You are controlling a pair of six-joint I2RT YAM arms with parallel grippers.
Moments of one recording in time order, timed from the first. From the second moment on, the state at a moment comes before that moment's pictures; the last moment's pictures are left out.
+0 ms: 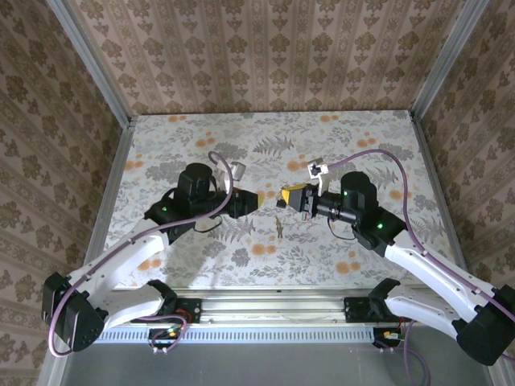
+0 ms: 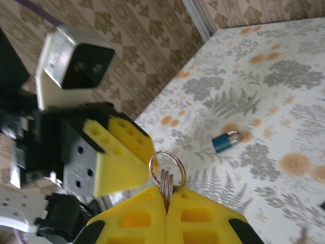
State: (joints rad) left arm -0.70 1.08 0.85 -0.19 0.57 -0.56; right arm 0.61 0.96 0.76 -0.01 -0.39 0.50
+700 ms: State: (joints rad) left arm -0.73 1.09 0.81 0.18 0.72 -0.70; right arm 0.60 0.93 0.73 0.15 -0.46 0.64
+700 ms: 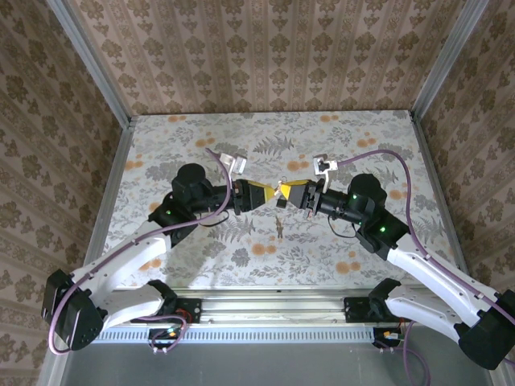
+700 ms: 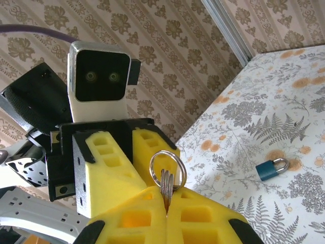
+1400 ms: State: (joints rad) left arm -0.74 1.10 0.83 0.13 0.72 -0.67; right arm 0.58 0.91 0.71 0.15 -0.46 0.66
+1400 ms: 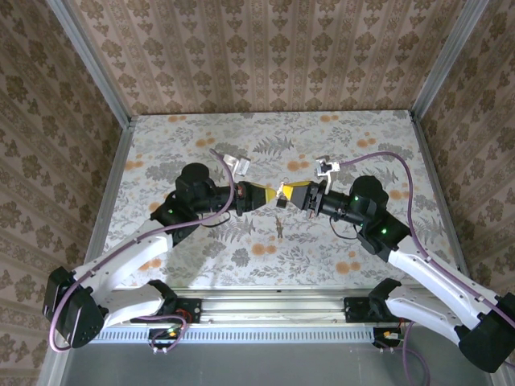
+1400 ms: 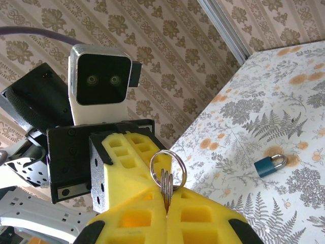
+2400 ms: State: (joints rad) left arm -0.75 1.14 0.86 0.17 0.75 -0.68; right arm 0.56 0.90 0.70 0.17 -0.49 0.68
